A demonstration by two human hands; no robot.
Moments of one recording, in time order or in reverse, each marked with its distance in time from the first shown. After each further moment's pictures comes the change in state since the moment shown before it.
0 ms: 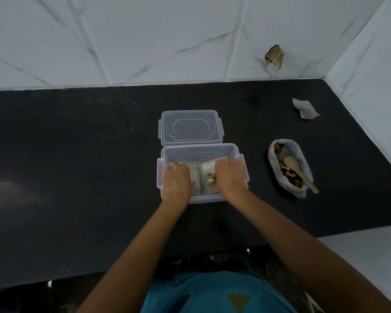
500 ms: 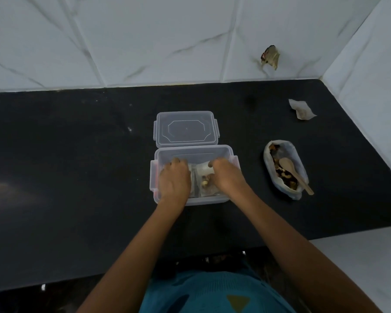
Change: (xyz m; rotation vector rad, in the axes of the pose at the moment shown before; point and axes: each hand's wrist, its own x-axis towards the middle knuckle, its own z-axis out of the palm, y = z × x) left_hand 0.003 0.016 -0.009 -0.033 0.140 0.023; right_hand 0.009 0.015 0.011 0.509 -0.005 -0.080
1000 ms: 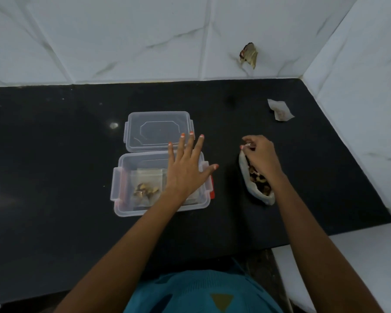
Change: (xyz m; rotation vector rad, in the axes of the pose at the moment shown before) left_hand 0.039 0.072 0.031 0.022 -0.050 0.251; right_hand 0.025 0.142 -0.055 0.435 0.362 0.193
